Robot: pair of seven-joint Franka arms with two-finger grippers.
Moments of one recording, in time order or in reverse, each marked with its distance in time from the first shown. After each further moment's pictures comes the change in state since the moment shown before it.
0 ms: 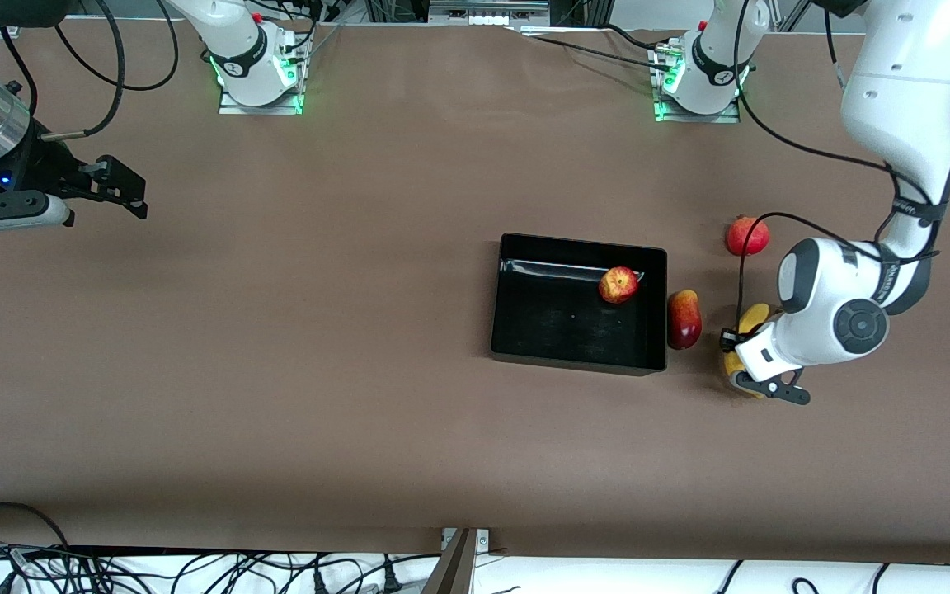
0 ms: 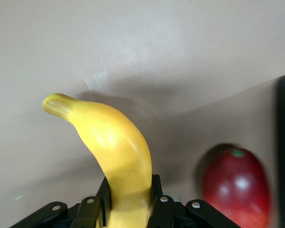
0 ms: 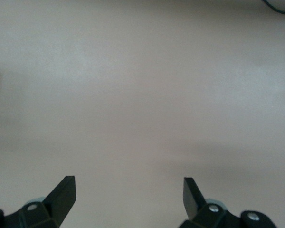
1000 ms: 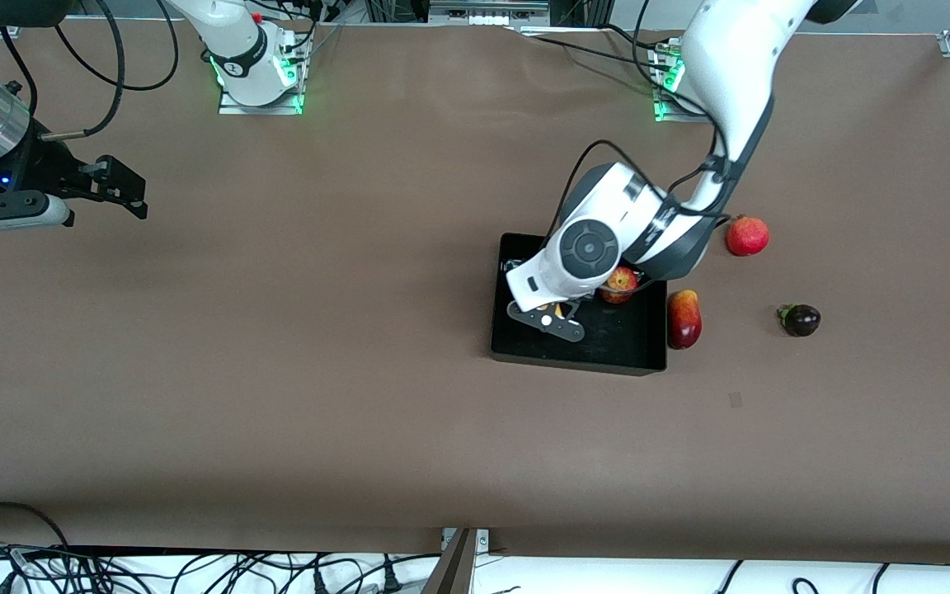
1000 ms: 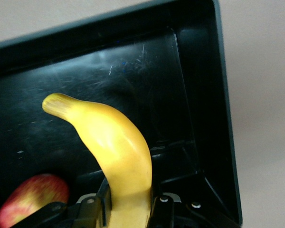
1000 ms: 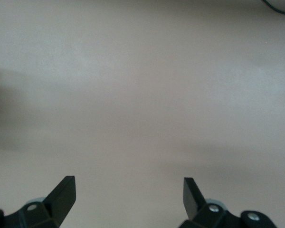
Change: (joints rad) left arm -0.478 0.071 -0.082 0.190 -0.101 -0.173 -0.440; right arm 0.000 0.000 0.000 0.001 0.000 0.000 0.000
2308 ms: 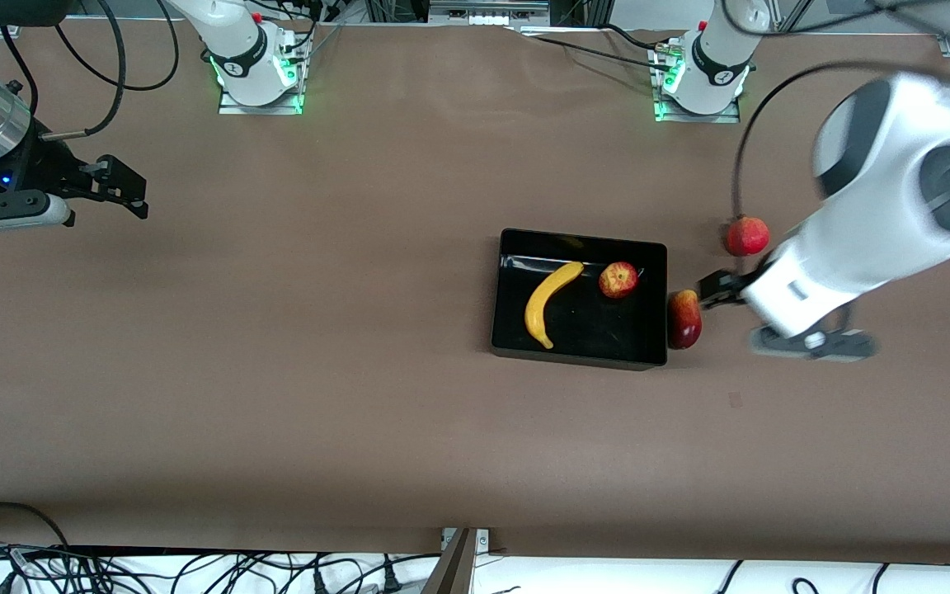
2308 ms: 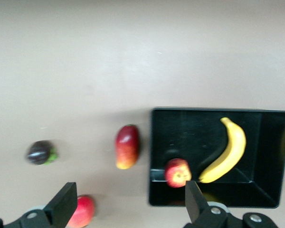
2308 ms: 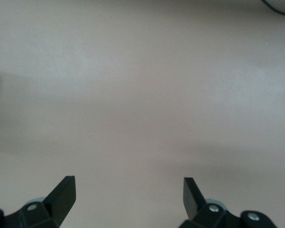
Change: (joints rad) left arm 0.246 -0.306 0.154 0.208 0.027 -0.358 0.087; right arm 0.000 0.000 0.002 0.002 0.000 0.000 0.000
